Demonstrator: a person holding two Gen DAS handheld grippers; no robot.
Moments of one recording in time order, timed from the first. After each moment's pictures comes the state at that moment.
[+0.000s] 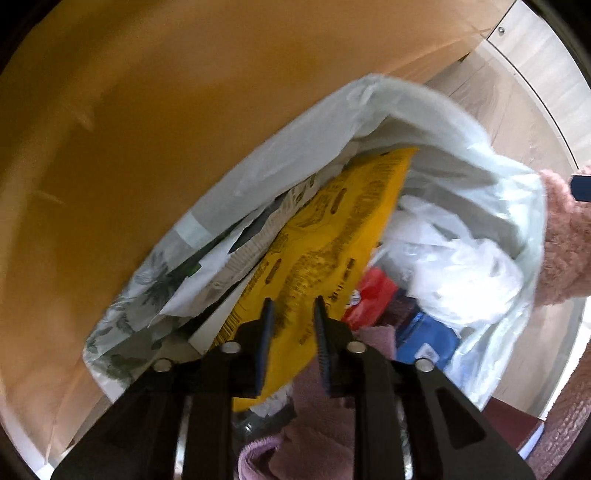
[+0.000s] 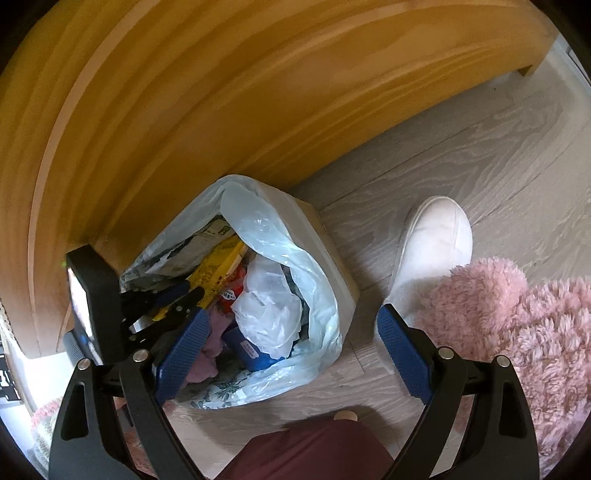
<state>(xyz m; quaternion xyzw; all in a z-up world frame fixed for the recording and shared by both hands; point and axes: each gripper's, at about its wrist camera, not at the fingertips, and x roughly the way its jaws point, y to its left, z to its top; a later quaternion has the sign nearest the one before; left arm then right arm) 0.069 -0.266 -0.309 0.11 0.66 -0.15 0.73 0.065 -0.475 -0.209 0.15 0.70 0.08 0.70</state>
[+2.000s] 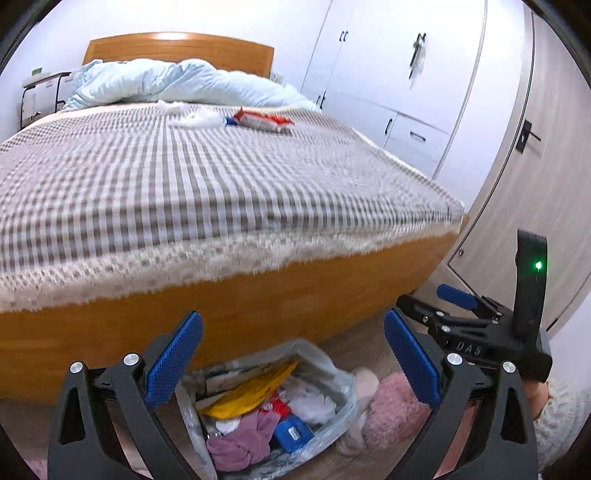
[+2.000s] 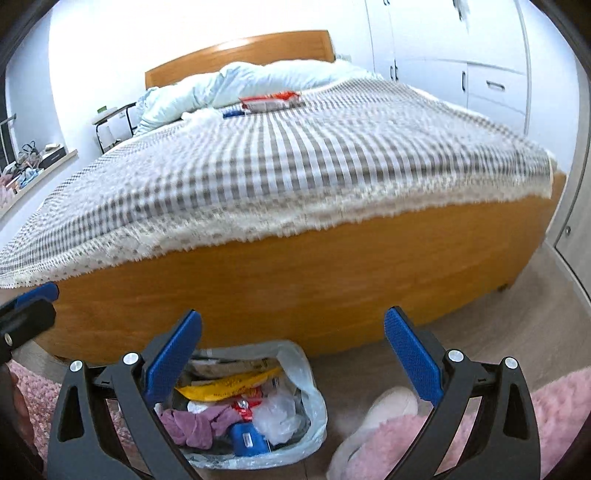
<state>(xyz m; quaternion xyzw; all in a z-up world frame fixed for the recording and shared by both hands) -0.030 -0.213 -0.033 -0.11 0.33 -0.11 0.93 0.015 -0.451 -0.044 0.01 0.36 0.15 0.92</state>
